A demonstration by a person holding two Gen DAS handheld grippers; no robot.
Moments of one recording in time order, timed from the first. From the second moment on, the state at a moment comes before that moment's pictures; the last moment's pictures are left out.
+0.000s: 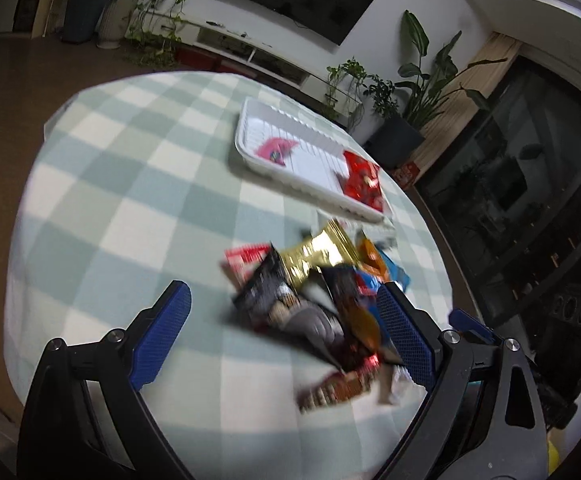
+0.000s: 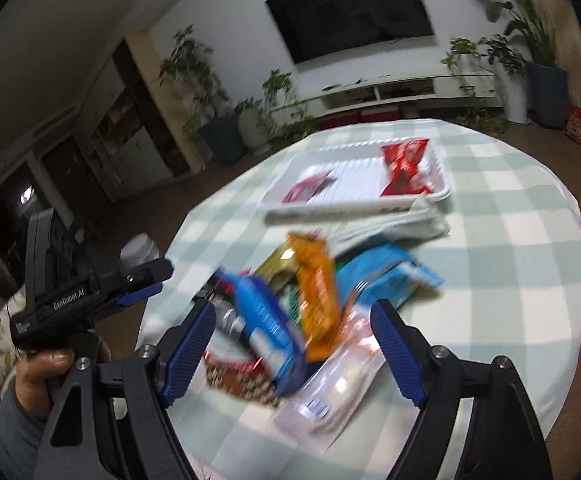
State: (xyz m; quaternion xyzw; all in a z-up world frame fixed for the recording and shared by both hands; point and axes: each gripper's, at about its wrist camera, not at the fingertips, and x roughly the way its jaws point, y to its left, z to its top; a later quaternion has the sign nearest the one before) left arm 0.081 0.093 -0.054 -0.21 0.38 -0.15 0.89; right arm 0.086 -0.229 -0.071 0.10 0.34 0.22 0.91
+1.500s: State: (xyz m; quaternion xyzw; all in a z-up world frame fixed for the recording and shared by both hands) left arm 0.091 0.101 -0.076 -0.24 0.42 -0.14 0.87; right arm 0.128 -0.160 -0.104 -0.09 0.45 0.24 0.86
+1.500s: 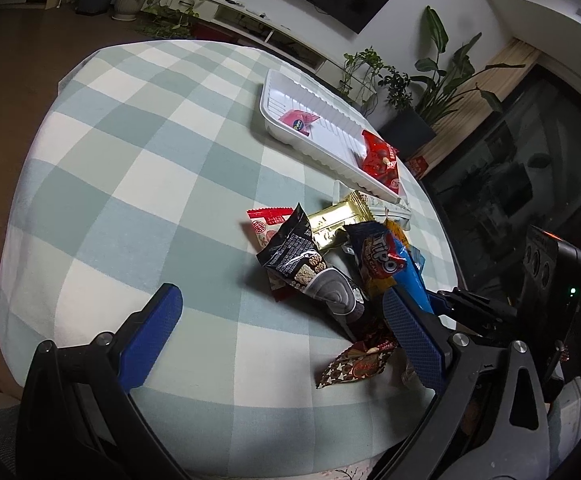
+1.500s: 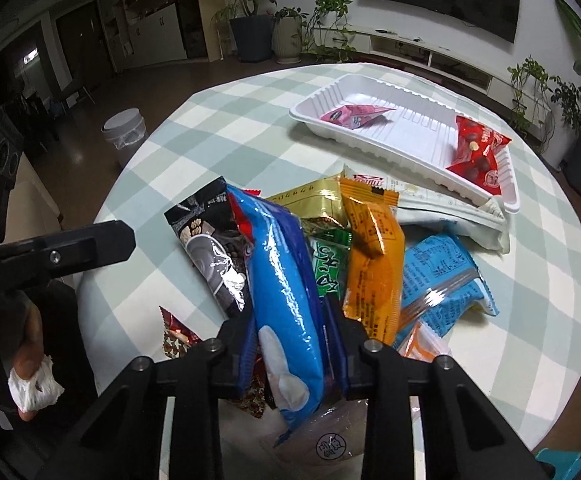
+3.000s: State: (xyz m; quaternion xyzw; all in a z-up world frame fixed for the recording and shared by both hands) left arm 0.164 -0.053 -0.095 0.52 0.47 -0.38 0.61; right arm 0.130 -0.261 -0.077 0.20 0.35 0.28 0.87
